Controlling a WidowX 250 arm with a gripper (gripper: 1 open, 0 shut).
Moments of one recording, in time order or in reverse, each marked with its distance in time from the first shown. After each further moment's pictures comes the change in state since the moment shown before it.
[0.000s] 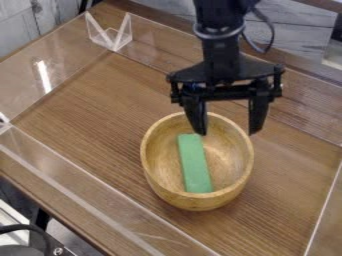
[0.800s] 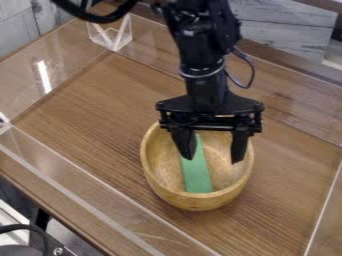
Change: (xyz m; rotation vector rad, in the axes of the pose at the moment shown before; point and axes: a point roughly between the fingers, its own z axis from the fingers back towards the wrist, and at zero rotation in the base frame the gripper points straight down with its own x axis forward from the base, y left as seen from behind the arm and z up) arm -0.004 0.022 -0.025 -0.015 0.021 -0.133
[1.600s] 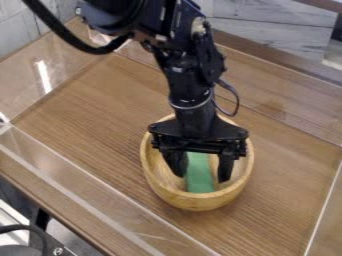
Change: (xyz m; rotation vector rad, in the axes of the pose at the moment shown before) arm -0.006 0.009 -0.032 0.020 -0.011 -0.040
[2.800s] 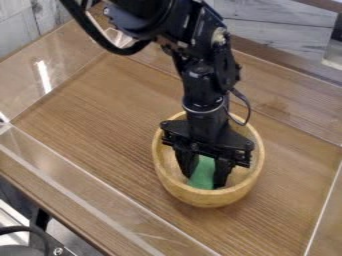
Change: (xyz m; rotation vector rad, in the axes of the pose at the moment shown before) arm 0.001 -0.009 -0.013 0.057 0.037 -0.206
